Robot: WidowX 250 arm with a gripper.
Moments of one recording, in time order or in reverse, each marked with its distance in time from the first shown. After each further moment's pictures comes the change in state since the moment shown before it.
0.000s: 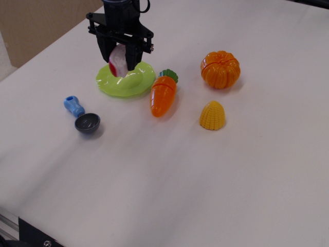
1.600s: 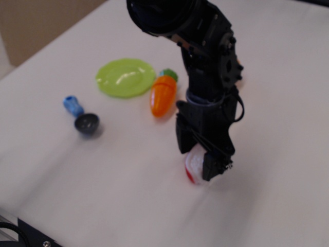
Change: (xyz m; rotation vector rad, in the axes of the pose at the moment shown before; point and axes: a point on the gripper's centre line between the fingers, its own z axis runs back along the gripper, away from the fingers) arm -0.096 -0.164 -0.017 -0.182 0.060 -0.535
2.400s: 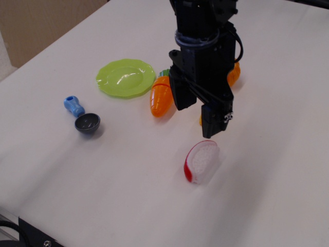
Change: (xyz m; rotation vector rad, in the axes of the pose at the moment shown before) arm 0.005 0.012 0.068 0.000 -0.085 -0.009
